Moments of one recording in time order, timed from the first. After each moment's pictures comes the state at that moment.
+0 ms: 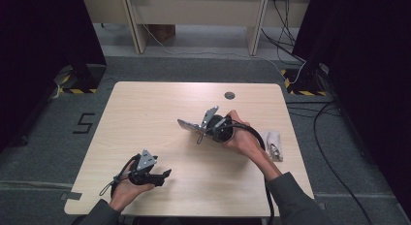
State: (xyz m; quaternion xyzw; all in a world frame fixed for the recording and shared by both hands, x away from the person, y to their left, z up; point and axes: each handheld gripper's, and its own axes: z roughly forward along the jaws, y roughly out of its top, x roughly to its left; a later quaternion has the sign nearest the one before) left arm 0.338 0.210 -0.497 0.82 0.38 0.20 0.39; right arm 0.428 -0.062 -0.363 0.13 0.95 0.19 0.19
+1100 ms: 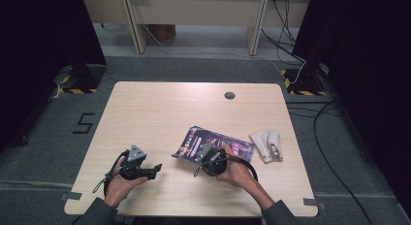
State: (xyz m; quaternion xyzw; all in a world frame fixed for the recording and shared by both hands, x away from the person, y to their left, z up) left arm 0.350 0.237 -0.496 0.78 0.46 0.19 0.38; right arm 0.380 -0.055 -0.459 0.13 0.96 0.22 0.11
